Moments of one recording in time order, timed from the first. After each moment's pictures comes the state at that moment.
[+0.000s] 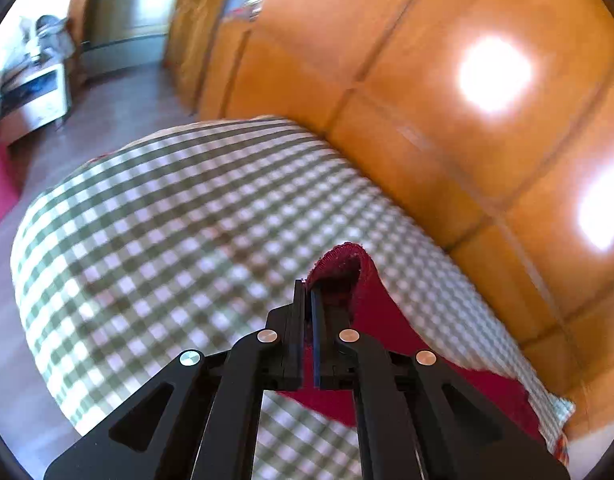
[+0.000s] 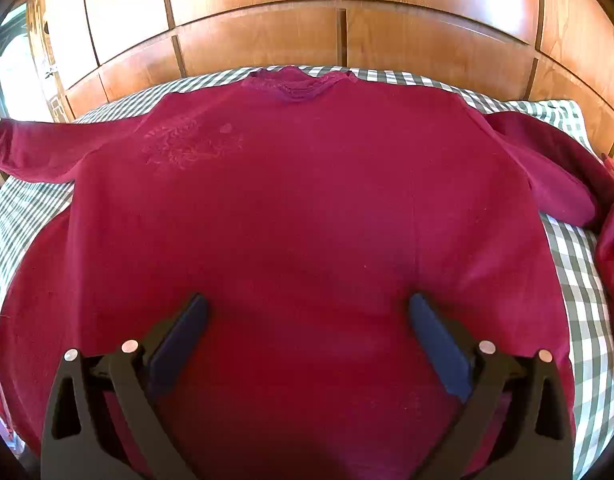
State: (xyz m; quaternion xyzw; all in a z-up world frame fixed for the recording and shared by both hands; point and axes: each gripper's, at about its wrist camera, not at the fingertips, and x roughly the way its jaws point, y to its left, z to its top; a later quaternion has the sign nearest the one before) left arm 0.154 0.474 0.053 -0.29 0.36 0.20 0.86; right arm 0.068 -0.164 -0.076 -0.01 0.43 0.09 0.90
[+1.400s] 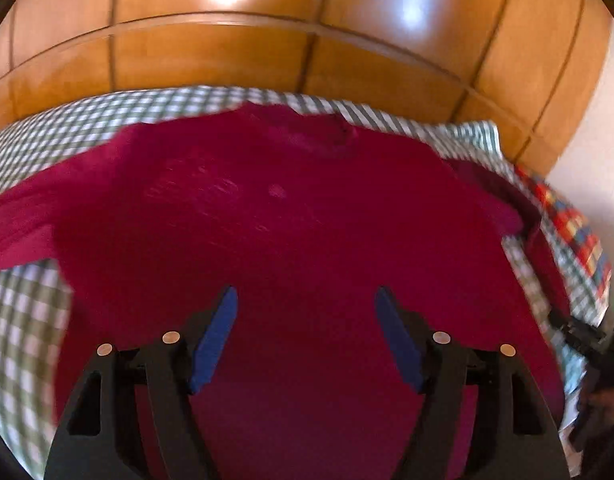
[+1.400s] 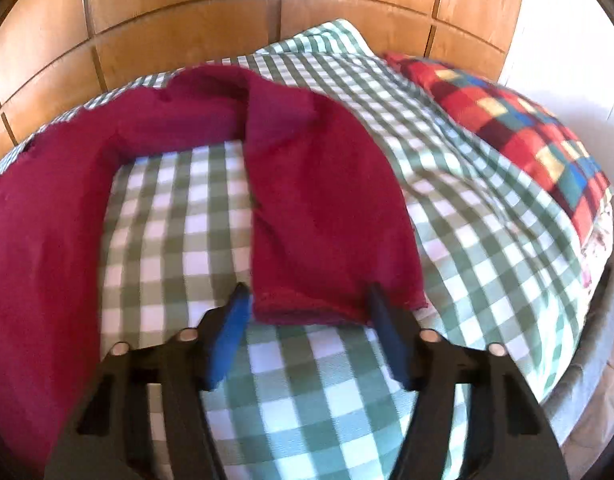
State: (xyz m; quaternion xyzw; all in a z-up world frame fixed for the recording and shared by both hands) left arm 0.129 -0.018 -0.067 -0.03 0.42 -0.15 0.89; right arm 0.001 -0.396 -0.061 0.05 0.44 -0.16 0.88
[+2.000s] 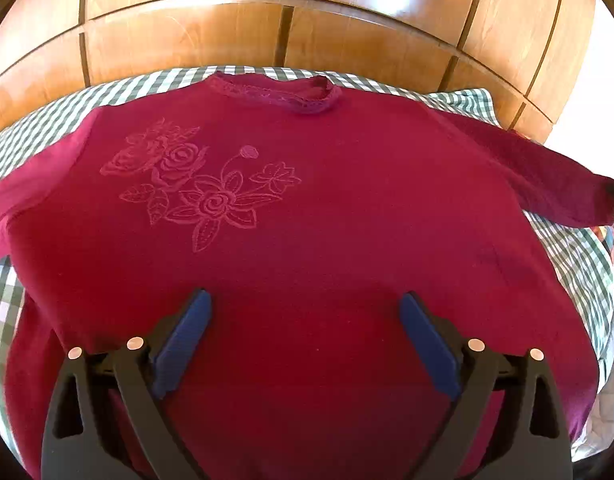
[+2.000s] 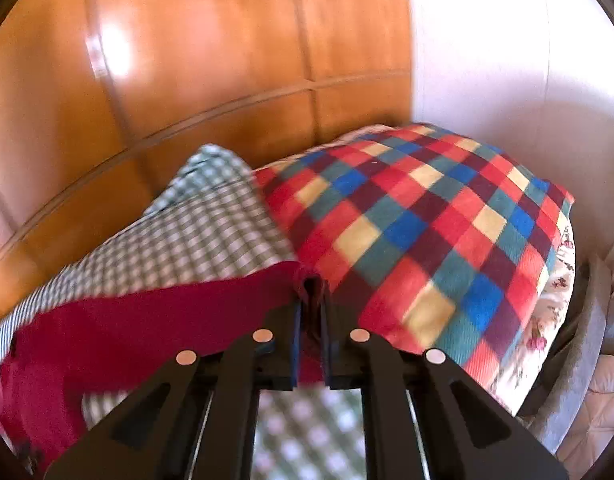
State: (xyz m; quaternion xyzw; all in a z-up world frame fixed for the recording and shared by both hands) left arm 0.129 -0.026 -0.095 -0.01 0.43 -0.18 0.89; right arm 0.051 -0.590 0.054 0.17 0.35 -0.29 0.88
